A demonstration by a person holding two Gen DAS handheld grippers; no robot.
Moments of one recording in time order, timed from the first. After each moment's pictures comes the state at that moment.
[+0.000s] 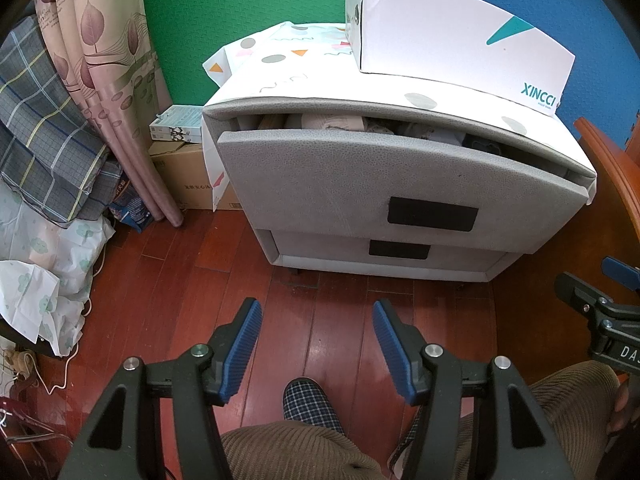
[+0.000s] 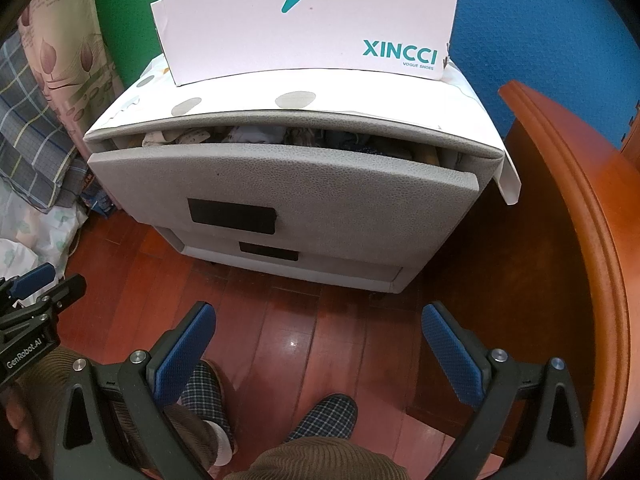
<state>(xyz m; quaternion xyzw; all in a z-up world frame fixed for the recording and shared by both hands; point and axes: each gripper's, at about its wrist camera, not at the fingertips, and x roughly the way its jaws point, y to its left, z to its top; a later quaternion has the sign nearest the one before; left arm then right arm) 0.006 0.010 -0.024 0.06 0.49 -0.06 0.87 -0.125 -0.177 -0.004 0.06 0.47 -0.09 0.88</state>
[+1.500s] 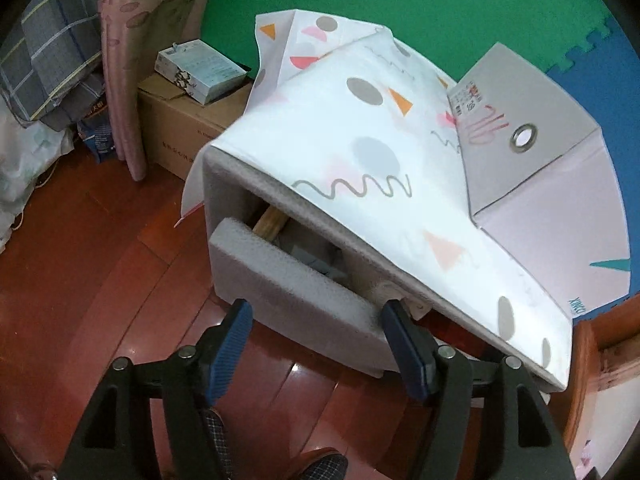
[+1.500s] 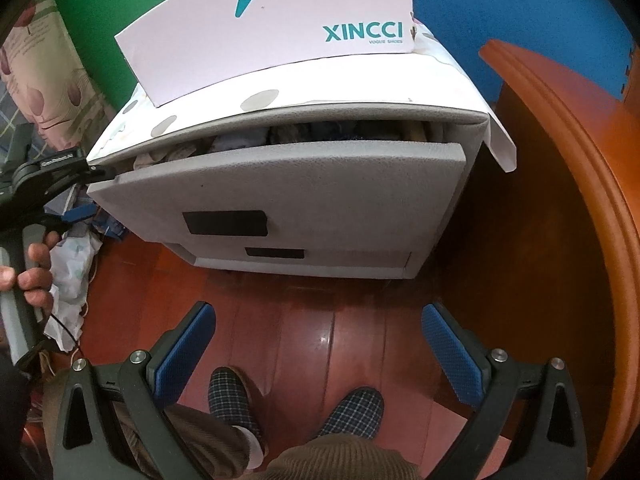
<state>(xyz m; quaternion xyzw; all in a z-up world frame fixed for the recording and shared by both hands) 0.163 0.062 -0.036 -0.19 0.52 -0.04 0.84 -0.131 -0.204 -0.007 0.14 0.46 -0.08 0.88</state>
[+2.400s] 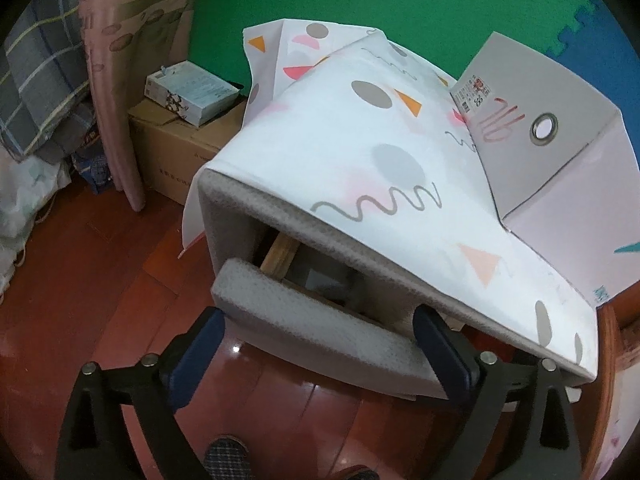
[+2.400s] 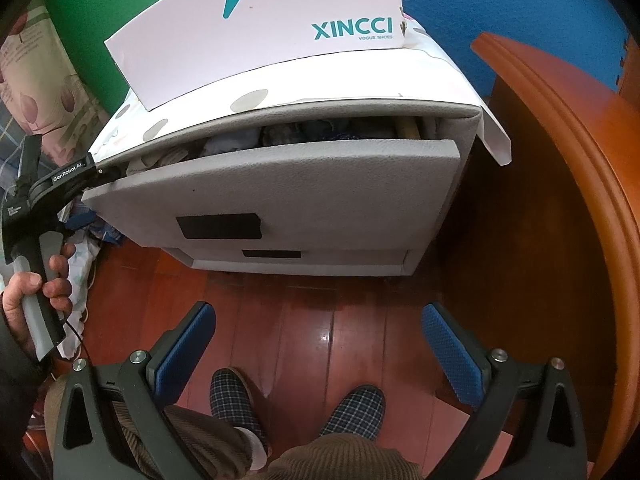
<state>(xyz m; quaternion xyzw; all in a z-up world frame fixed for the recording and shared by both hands) 0.176 0.067 -0.051 -0.14 0.49 -0.04 0.86 -0.130 -0.209 -0.007 0.15 0.46 -0.09 0.87</state>
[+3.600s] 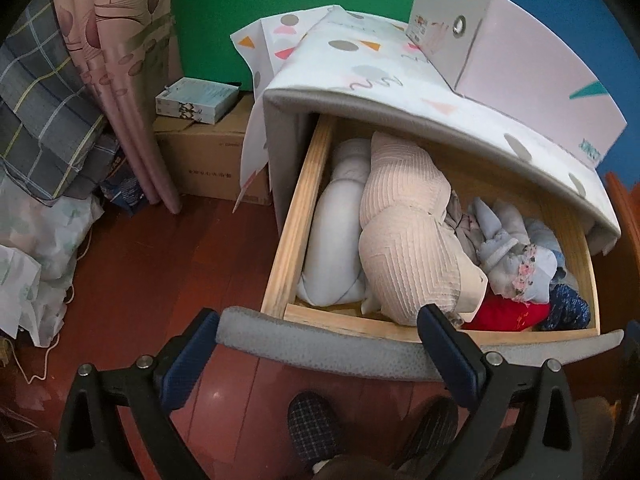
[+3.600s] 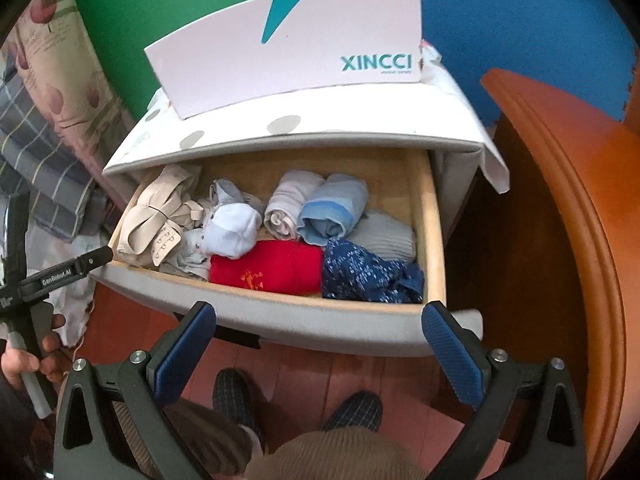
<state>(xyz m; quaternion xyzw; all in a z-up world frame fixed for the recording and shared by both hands) 0.069 0.078 -0.038 0.00 0.51 -0.06 0.86 -0.142 -0.200 0.025 0.13 0.45 -0.05 0.88</state>
